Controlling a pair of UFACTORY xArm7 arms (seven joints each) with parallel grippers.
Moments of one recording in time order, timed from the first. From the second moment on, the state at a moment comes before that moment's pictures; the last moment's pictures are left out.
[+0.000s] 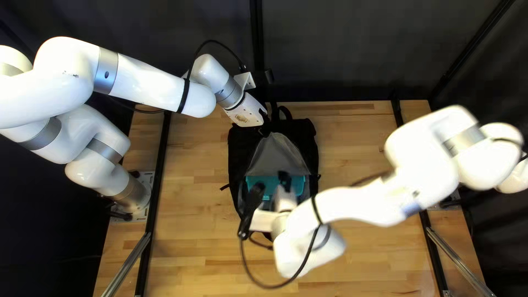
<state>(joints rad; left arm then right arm) -0.48 -0.23 0.82 0.68 -0.53 0.41 -0.40 0.46 0.49 -0.08 1.43 -0.84 1.32 1.02</state>
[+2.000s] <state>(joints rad) -0.48 -0.23 0.82 0.68 -0.53 0.41 -0.40 0.48 0.90 -0.08 1.86 -0.78 1.47 0.84</state>
